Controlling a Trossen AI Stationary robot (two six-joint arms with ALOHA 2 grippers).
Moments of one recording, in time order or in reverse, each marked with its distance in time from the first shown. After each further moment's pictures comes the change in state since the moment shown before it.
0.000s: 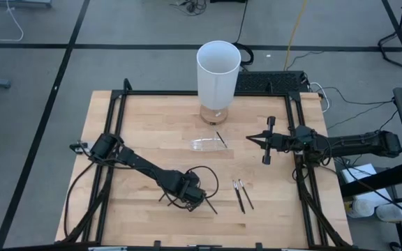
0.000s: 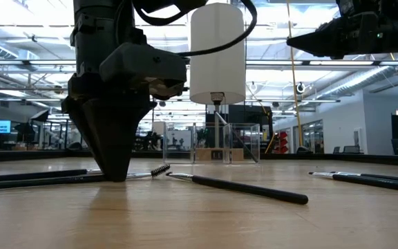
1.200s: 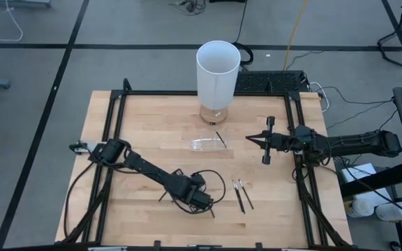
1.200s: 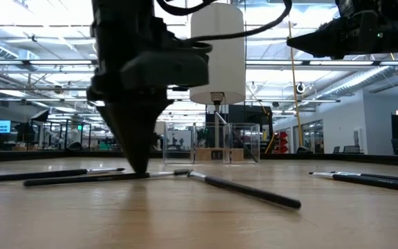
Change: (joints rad) left arm -0.005 0.047 0.216 -0.200 -0.168 0.090; right arm 0.000 0.000 0.000 -0.008 0.000 0.033
